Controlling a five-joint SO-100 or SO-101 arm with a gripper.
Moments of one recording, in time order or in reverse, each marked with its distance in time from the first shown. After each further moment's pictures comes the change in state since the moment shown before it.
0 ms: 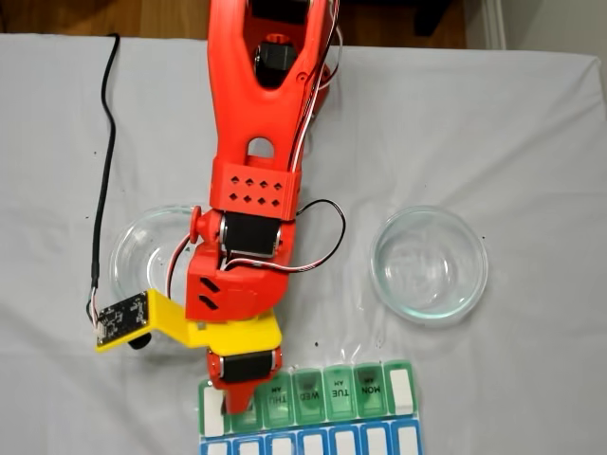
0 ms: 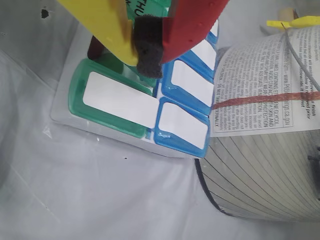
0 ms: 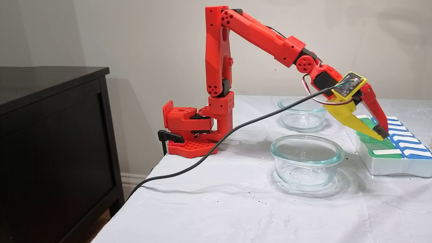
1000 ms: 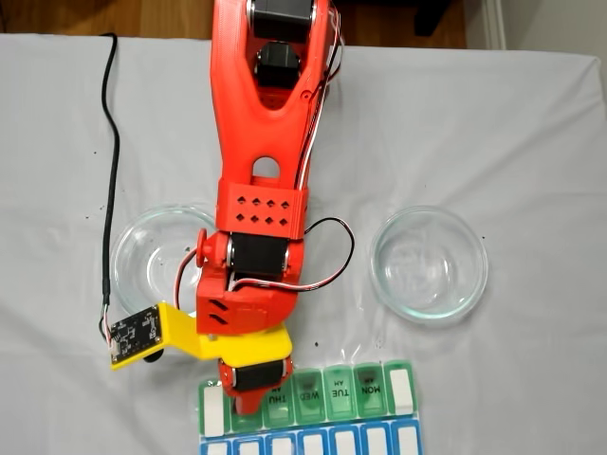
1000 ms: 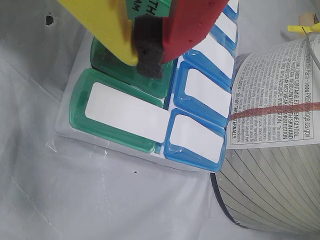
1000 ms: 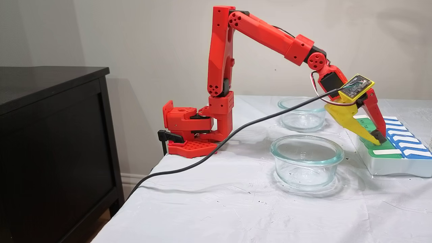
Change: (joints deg) arm -0.9 -9.1 -8.0 16.9 0.1
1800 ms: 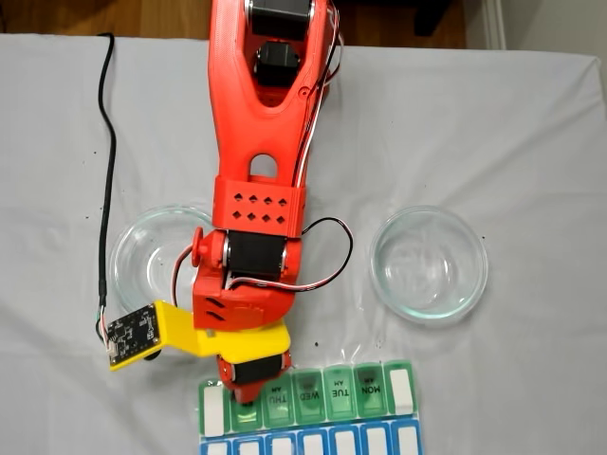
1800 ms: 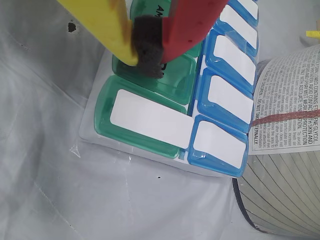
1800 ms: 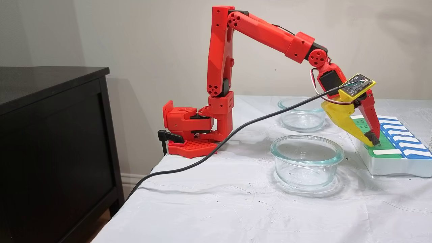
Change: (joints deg) arm -0.6 0.6 3.6 6.5 -2.8
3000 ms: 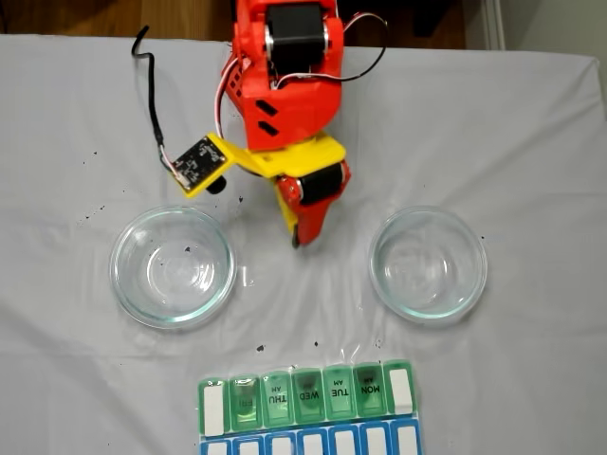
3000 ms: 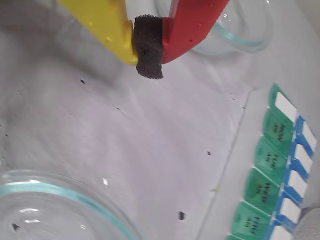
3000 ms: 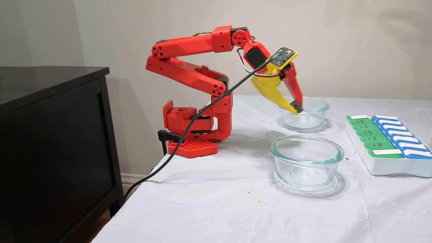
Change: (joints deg) arm -9.8 79.5 40.1 25.6 -4.5
